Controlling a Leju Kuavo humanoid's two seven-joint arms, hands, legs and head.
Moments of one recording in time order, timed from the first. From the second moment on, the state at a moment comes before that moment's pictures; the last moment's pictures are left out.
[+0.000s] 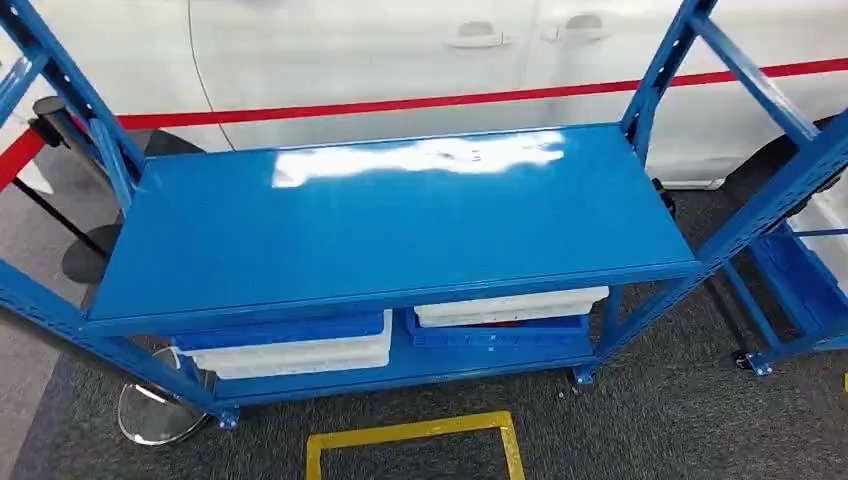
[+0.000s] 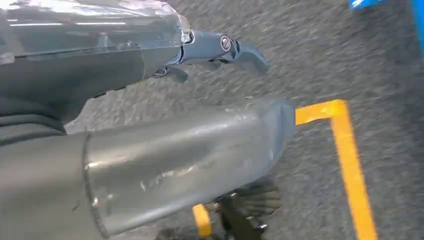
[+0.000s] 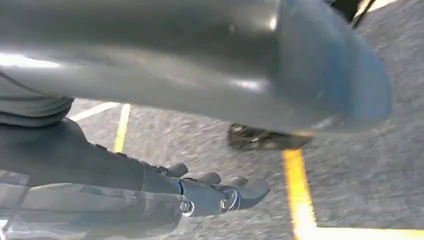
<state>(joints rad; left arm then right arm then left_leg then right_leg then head) -0.05 -0.11 1.35 -0.24 -1.29 0.07 -0.48 -0.05 0.13 -1.47 -0.22 1.34 0.15 -0.20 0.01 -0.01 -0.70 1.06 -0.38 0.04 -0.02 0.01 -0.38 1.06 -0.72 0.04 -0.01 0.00</state>
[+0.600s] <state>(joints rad) -0.06 -0.11 1.35 -0.24 -1.30 0.08 -0.48 -0.05 0.13 -1.47 -0.22 1.34 0.15 -0.20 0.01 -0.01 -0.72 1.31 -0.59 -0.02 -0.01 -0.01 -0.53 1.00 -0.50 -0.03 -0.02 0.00</state>
